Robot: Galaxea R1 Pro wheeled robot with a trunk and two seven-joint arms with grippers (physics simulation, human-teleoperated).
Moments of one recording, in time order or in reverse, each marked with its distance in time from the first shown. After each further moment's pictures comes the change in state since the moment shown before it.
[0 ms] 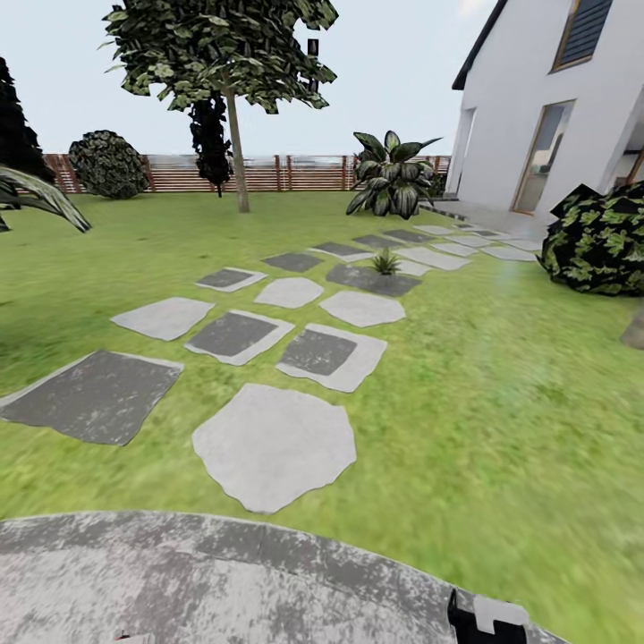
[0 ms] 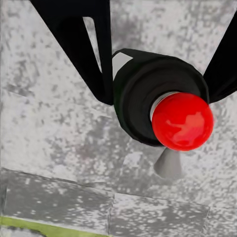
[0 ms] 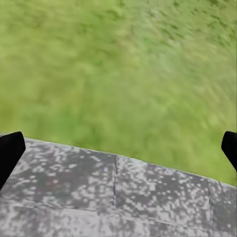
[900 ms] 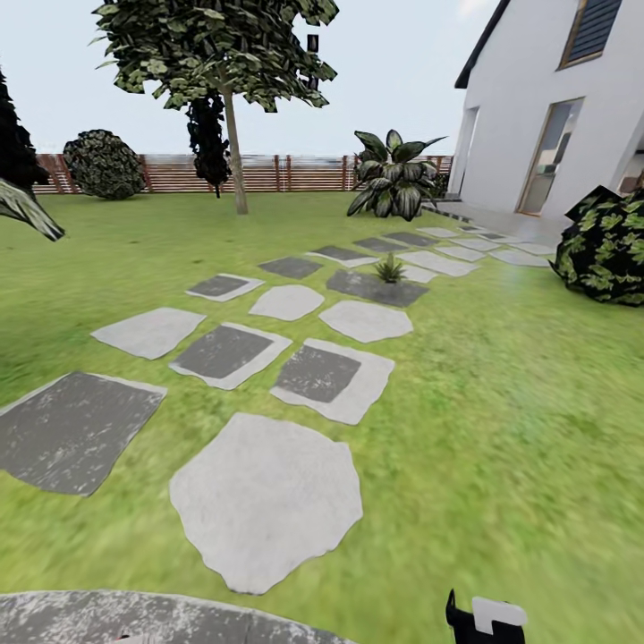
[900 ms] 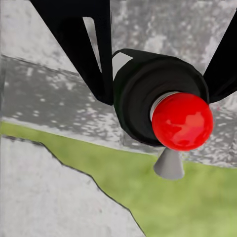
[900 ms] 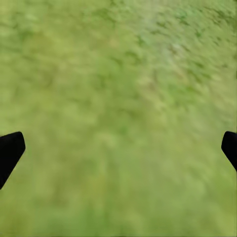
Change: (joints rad) left arm 0.000 0.000 0.000 0.000 0.000 0.000 0.000; right arm 0.001 0.005 0.000 -0.001 -0.001 0.000 0.000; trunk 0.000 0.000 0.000
